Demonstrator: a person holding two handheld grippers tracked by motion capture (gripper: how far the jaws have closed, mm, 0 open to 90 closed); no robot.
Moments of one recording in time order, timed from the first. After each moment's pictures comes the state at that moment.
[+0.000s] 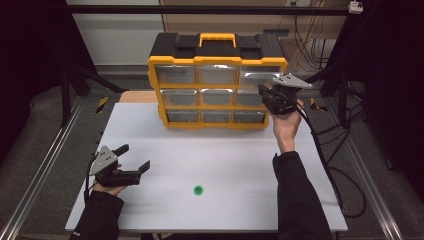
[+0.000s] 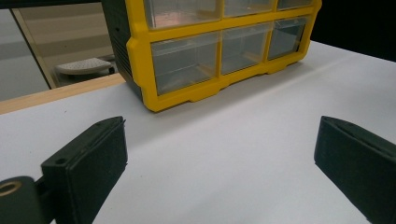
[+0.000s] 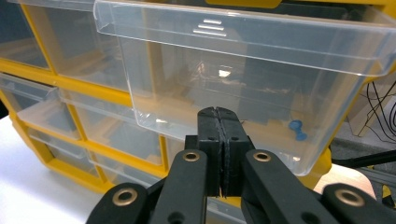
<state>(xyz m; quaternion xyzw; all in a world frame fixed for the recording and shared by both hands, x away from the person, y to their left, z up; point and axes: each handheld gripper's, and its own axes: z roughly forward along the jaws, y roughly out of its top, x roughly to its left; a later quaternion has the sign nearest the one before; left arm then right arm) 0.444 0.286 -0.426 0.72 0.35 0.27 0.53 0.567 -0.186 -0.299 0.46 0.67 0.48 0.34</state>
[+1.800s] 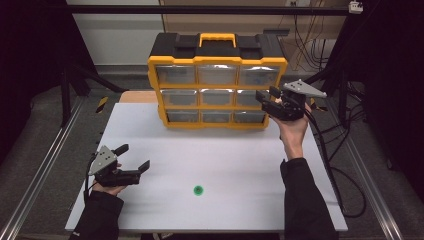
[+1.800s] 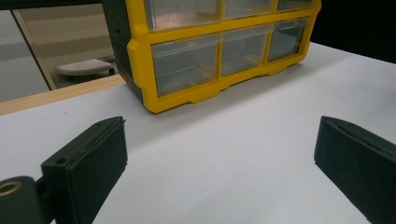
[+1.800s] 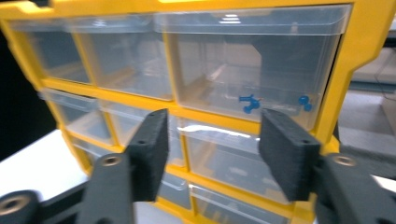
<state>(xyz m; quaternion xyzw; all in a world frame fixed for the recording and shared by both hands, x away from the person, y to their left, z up) 0.445 0.287 -0.425 0.72 0.35 0.27 0.53 0.547 -0.206 -0.307 0.43 0.65 0.55 0.30</state>
